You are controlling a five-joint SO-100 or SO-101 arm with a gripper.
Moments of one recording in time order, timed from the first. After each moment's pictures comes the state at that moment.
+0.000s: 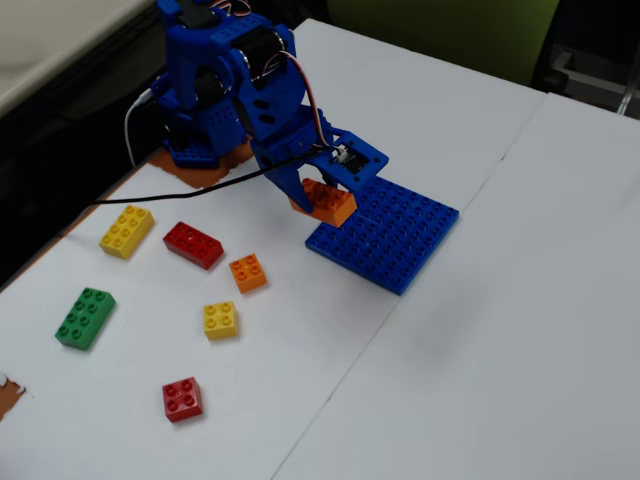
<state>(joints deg) 14.3 77.3 57.4 85.6 -101.1</state>
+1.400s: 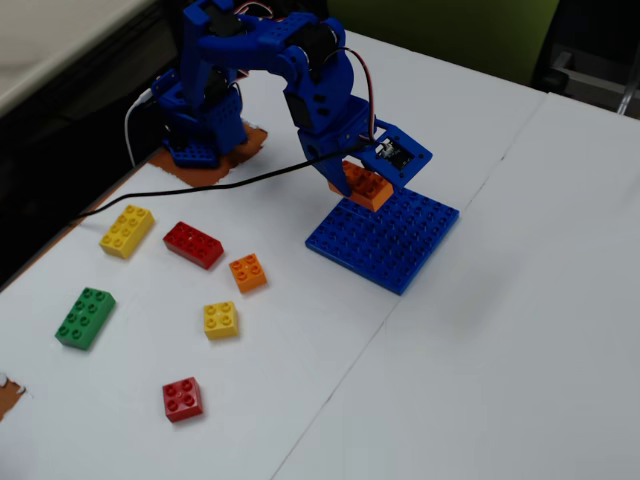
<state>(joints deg) 4.5 67.1 46.2 92.1 -88.8</state>
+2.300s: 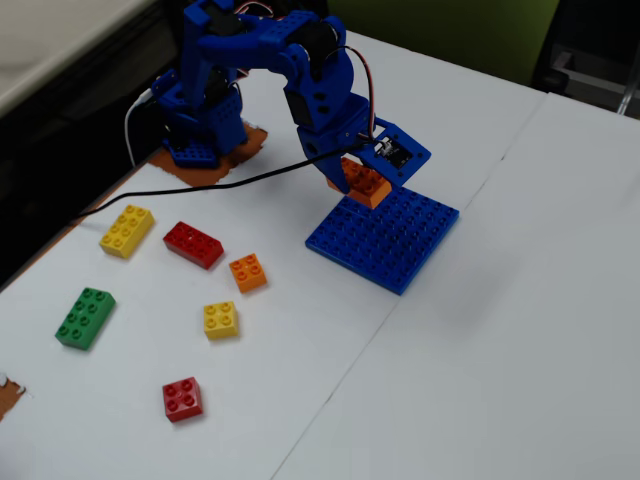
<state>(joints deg) 4.2 67.1 45.9 93.5 -88.1</state>
